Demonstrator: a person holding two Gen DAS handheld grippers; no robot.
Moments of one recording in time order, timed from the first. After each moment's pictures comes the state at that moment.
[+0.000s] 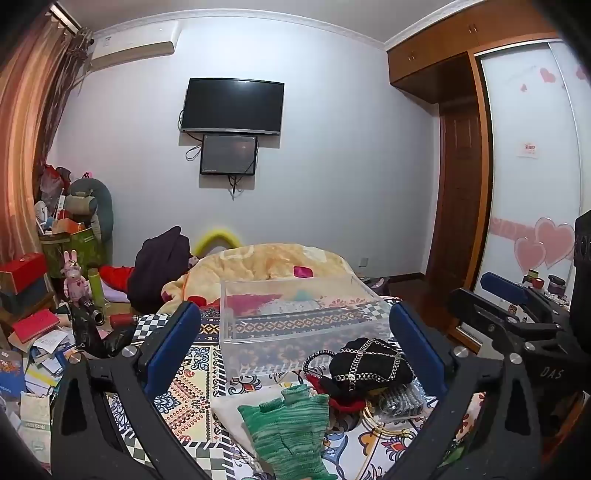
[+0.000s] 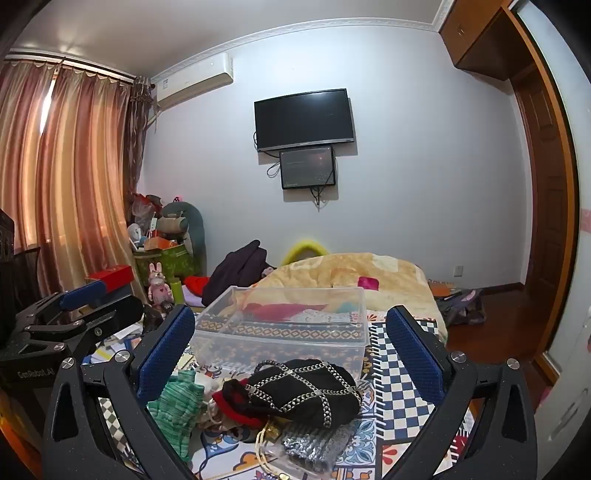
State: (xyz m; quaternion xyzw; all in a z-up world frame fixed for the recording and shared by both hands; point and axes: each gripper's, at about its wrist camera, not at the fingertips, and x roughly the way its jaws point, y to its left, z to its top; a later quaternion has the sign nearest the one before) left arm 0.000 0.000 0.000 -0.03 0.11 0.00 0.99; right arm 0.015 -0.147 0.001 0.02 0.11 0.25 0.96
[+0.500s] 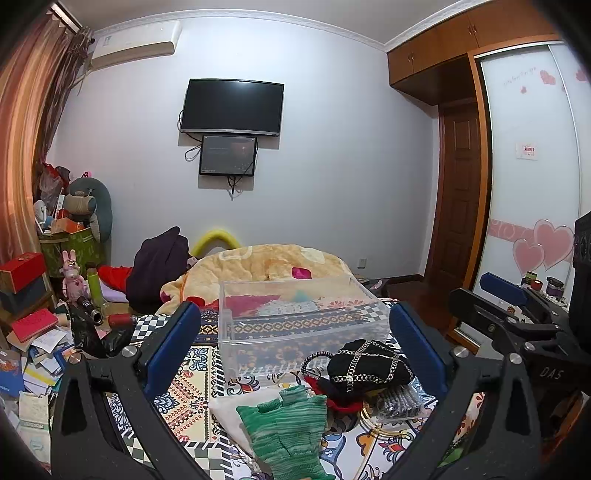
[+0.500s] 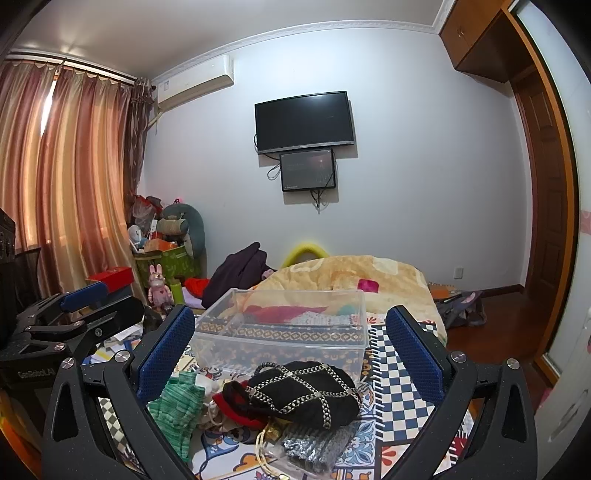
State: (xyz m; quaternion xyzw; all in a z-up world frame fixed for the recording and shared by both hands) left arm 0.007 -0.003 -0.005 -0.04 0.11 0.00 0.99; right arm 0.014 -0.145 0.005 0.02 0.11 0.25 0.96
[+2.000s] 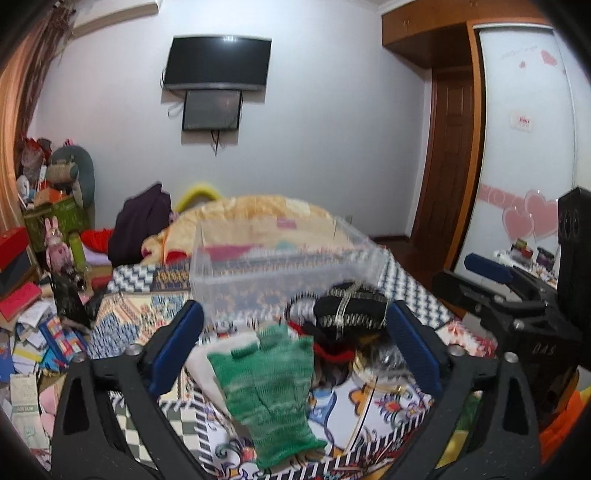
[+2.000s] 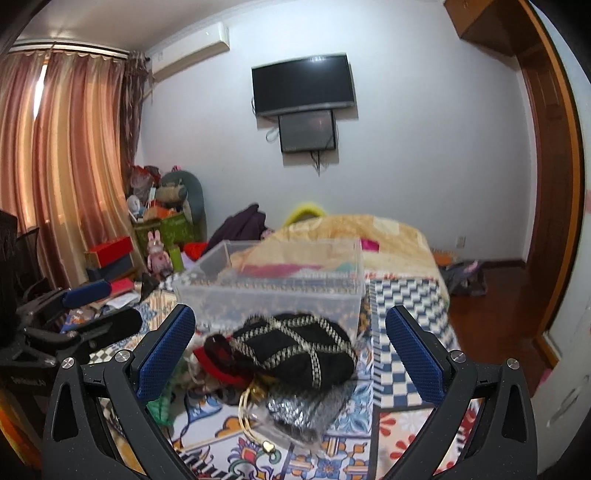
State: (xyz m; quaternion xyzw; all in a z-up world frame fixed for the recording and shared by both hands) left arm 0.021 -0.009 -0.044 -0.03 0.20 -0.03 0.98; right arm 0.029 -0.148 -0.029 0.01 0.18 0.26 0.95
